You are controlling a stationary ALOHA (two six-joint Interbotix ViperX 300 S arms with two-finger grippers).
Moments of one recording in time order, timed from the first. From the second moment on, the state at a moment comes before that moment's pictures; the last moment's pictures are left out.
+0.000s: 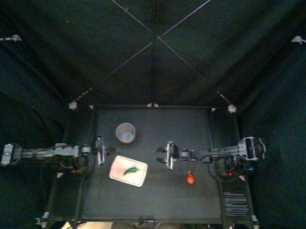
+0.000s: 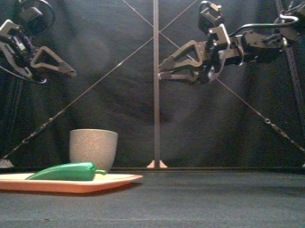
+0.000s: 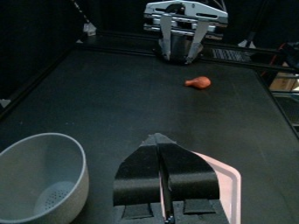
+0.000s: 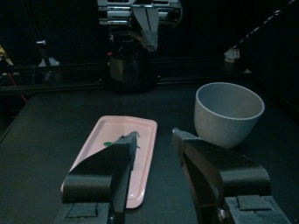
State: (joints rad) left arm 0.15 -0.96 1.25 -0.04 -0.09 0.01; right arm -0.08 -0.15 0.86 -0.01 -0.63 0.02
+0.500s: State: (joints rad) left arm 0.15 -0.96 1.25 0.11 -0.15 0.01; right arm -0.10 -0.32 1.03 0.00 -0.75 0.02
